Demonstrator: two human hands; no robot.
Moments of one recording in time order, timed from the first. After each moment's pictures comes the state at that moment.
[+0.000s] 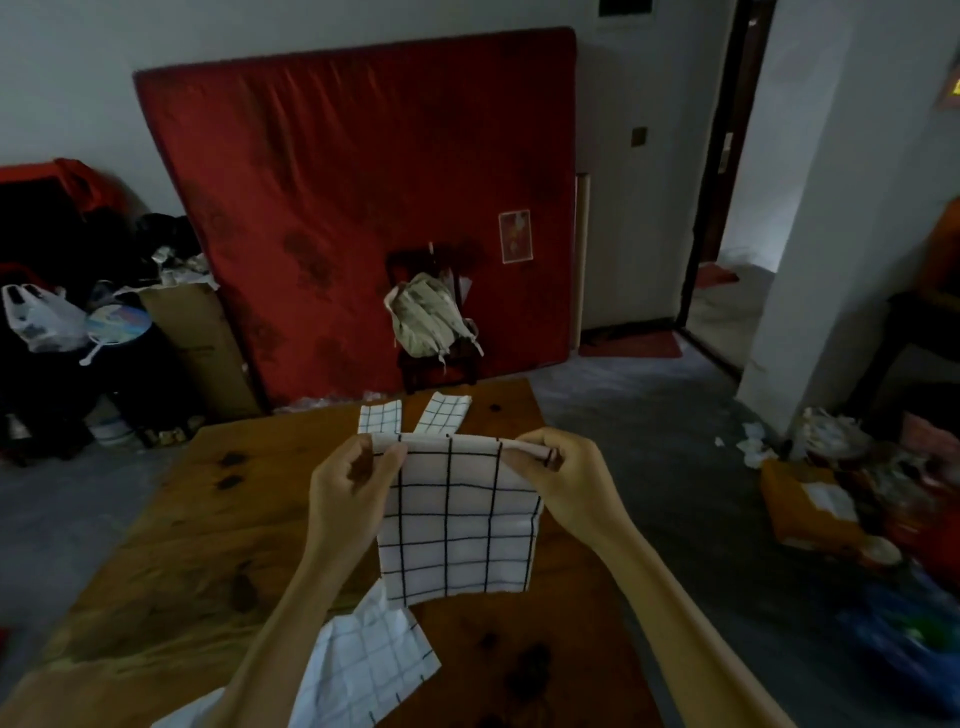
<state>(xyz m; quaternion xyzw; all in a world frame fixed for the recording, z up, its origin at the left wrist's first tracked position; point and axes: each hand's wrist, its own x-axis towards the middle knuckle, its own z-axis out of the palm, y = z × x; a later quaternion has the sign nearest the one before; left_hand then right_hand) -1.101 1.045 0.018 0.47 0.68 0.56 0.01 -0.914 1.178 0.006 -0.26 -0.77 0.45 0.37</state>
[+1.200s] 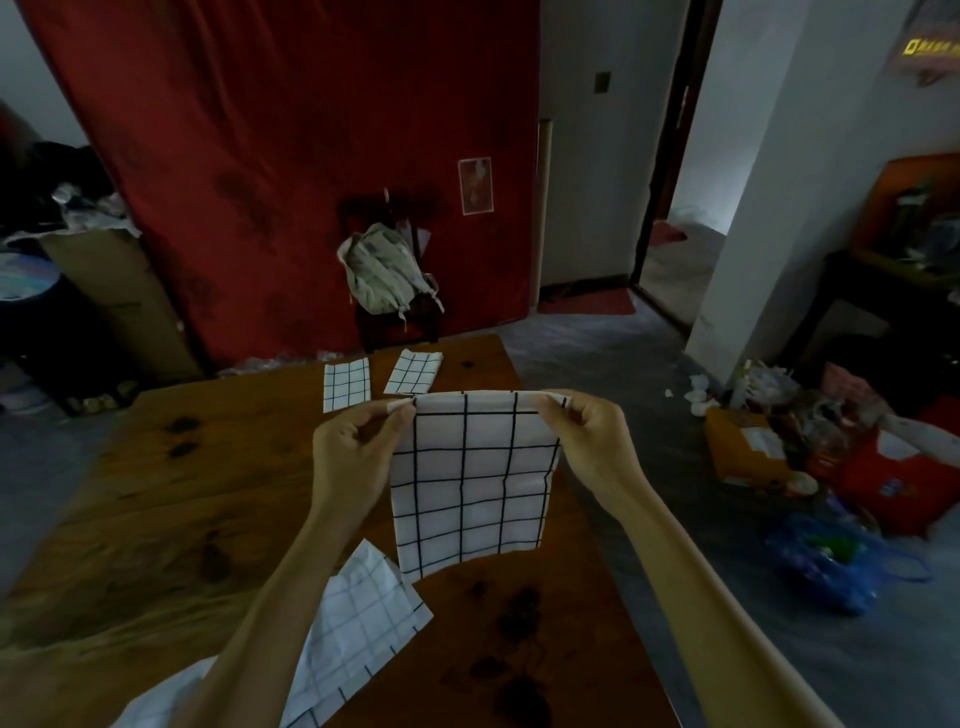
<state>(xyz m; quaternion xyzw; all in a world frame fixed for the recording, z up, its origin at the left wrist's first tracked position) -1.114 1.053 0.005 0.44 0.66 0.60 0.09 -0.916 1.165 0.003 -0.35 -0.71 0.46 0.41</state>
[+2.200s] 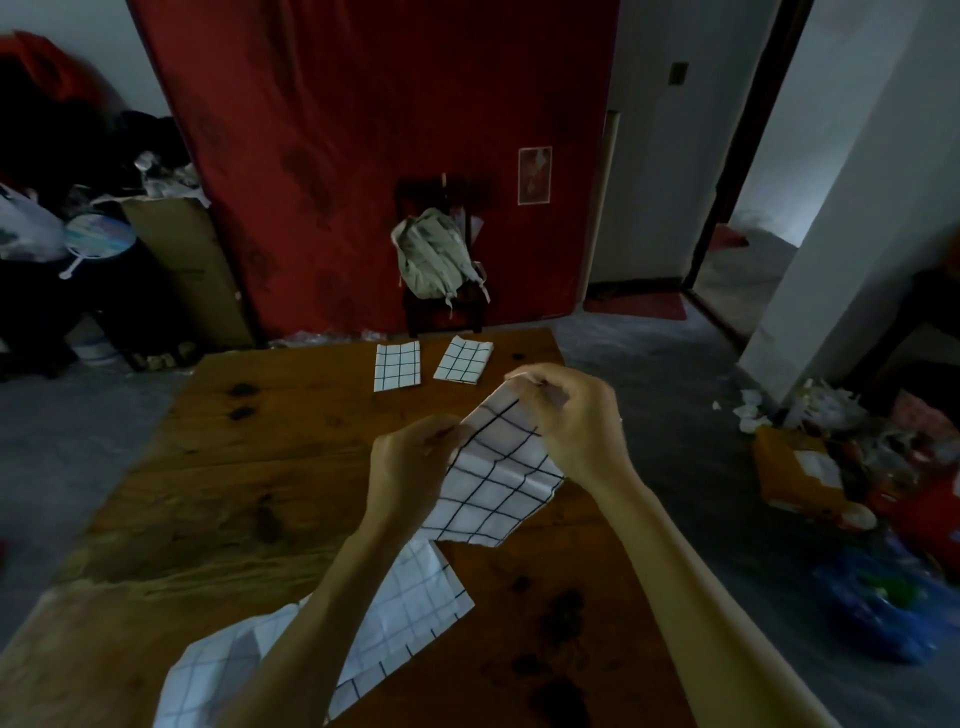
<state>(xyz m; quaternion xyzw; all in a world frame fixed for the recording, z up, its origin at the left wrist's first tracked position) -1.146 1.042 -0.036 0.55 0.69 0.47 -0.01 -0.995 1.145 0.016 -0.25 -0.80 0.35 0.42</state>
